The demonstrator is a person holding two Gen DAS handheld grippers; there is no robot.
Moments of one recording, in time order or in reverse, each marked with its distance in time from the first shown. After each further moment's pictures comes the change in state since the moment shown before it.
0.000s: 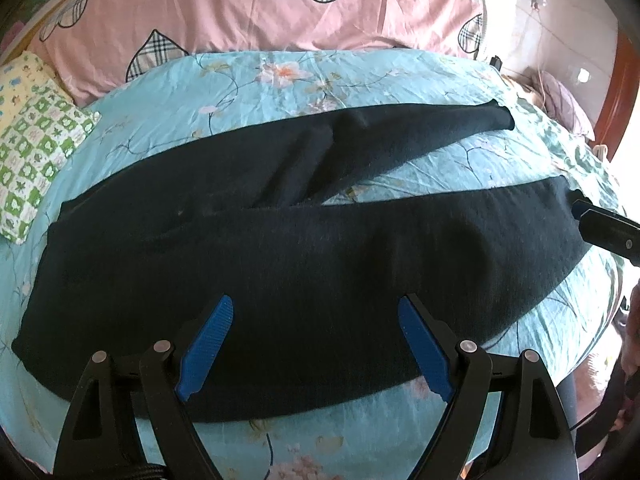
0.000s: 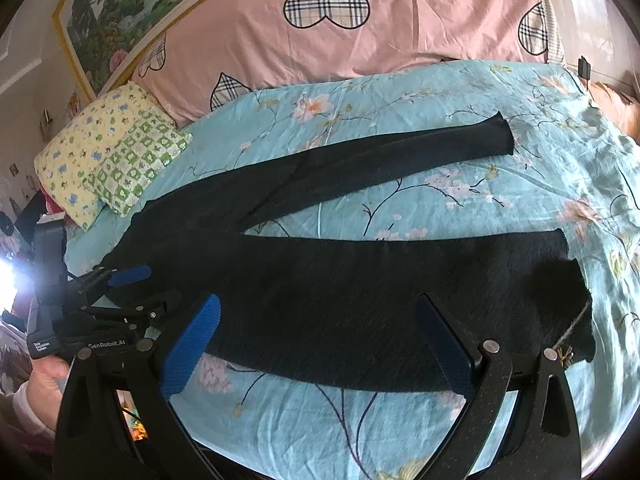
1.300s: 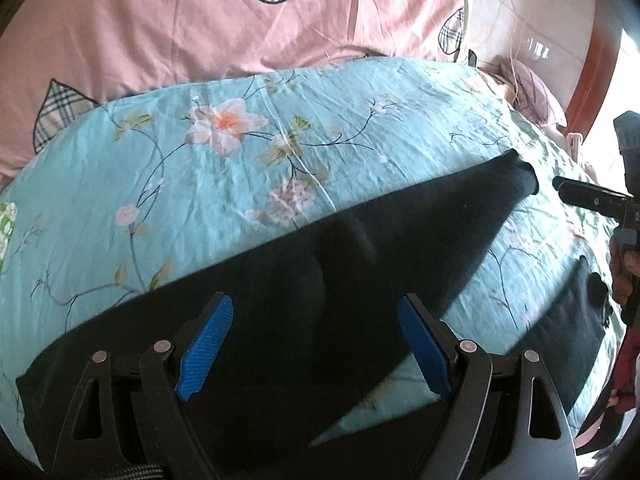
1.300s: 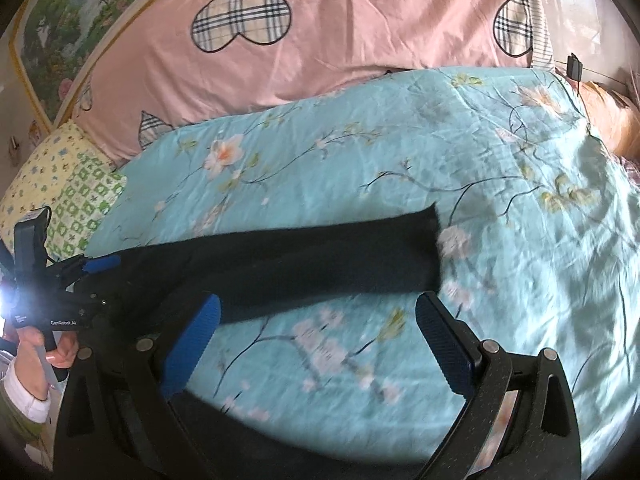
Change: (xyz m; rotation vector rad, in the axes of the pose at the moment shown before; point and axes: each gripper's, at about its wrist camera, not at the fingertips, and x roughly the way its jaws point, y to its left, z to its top) left arm 0.105 0.009 0.167 0.132 0.048 -0.160; right arm 0.069 -0.130 0.131 0.078 0.104 -0.078
